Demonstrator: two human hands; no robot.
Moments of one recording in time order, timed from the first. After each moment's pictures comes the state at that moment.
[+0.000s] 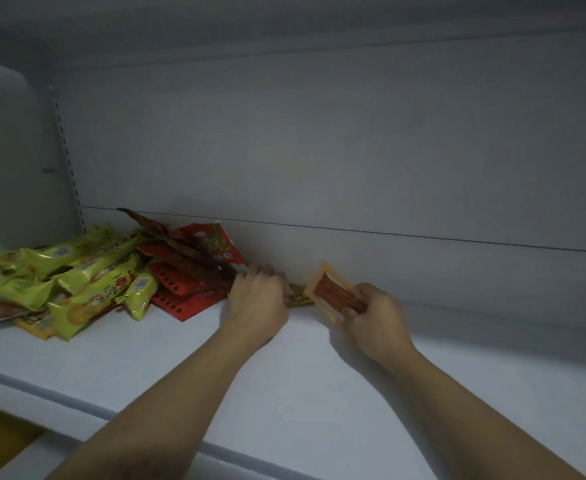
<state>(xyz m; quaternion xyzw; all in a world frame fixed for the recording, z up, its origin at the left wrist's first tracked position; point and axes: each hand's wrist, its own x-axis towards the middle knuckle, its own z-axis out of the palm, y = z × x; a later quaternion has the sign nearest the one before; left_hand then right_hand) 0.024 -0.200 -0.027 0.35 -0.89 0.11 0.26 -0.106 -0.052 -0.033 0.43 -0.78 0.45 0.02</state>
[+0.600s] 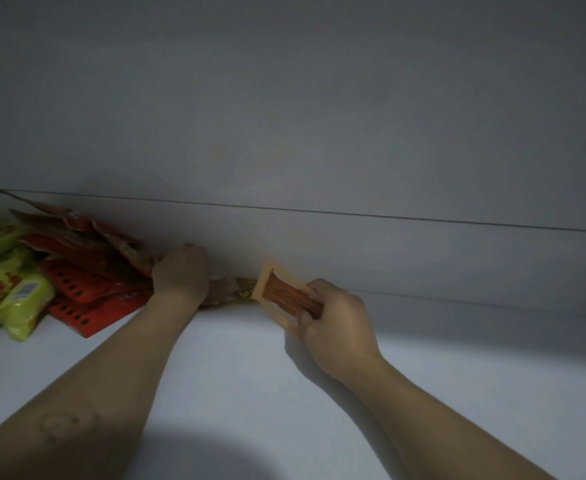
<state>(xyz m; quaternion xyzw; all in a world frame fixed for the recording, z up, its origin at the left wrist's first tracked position) -0.023 -0.271 -0.026 0.49 -0.85 0.05 0.22 -0.119 -0.058 -0.043 0.46 -0.78 0.42 0.03</state>
